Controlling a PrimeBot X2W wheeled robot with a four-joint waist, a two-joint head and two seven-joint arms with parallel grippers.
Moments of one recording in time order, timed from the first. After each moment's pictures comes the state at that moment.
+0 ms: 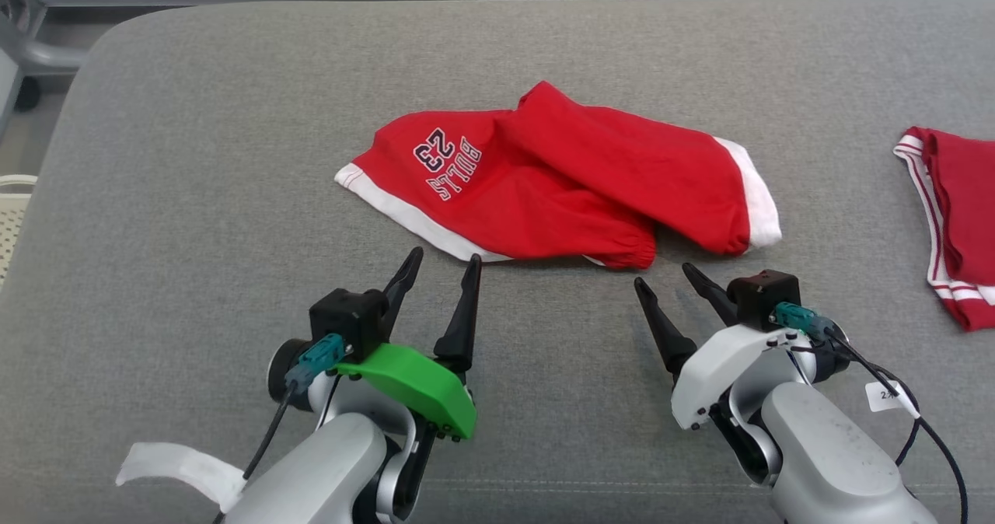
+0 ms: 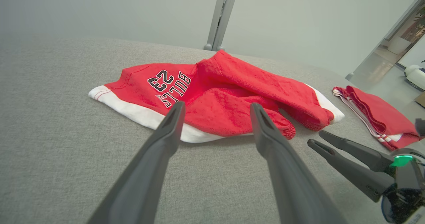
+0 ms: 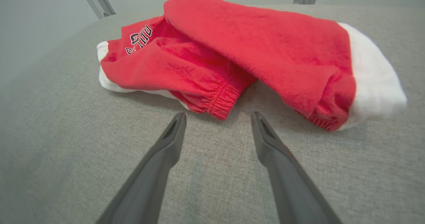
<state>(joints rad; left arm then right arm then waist) -0.50 0.26 -0.90 0.28 -0.88 0.28 -0.26 -0.40 -0.16 0.40 0.56 0.39 0.13 -0.16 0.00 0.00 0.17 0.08</state>
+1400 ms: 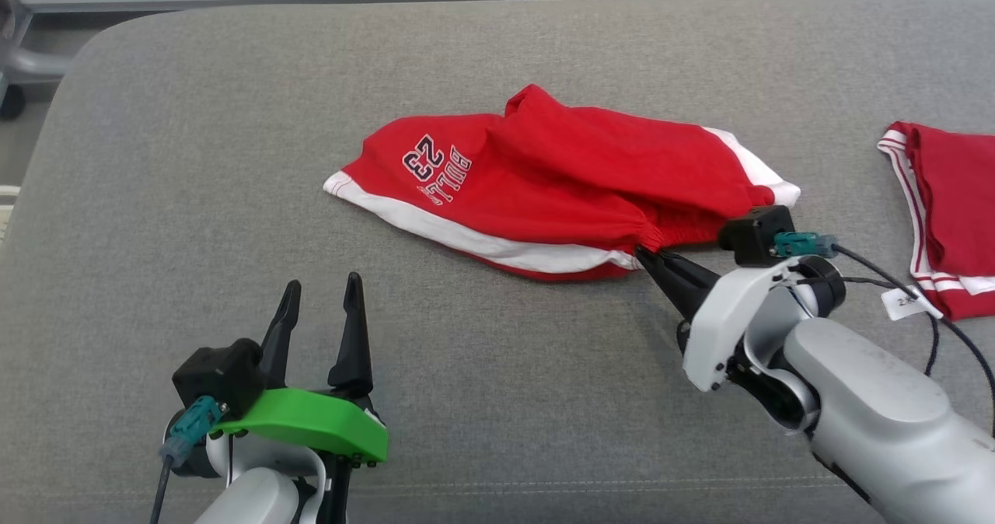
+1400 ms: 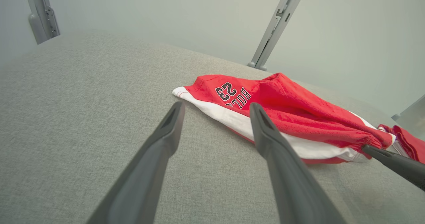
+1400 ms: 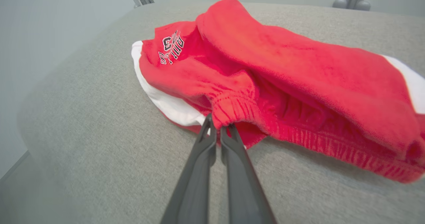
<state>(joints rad) -0.24 0.37 -0.64 0.02 -0.85 0.40 -0.26 -0.64 -0.38 0.83 0.52 0.81 0.13 -0.09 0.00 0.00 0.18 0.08</state>
